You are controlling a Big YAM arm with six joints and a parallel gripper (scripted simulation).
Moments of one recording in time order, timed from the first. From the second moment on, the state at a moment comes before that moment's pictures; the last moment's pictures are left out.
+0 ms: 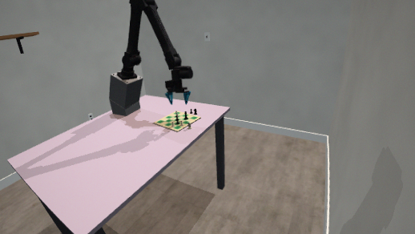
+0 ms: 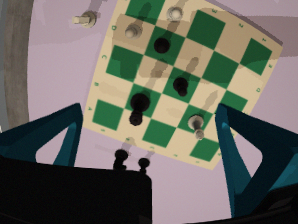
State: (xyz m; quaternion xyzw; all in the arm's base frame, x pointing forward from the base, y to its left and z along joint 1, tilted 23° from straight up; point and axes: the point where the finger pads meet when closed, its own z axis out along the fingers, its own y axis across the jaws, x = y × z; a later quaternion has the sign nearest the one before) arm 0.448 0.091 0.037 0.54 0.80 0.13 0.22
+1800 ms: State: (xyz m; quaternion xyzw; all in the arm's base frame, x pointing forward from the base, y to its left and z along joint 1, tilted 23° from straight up) arm 0.400 0.232 0.018 -0.04 0.98 0.03 0.18
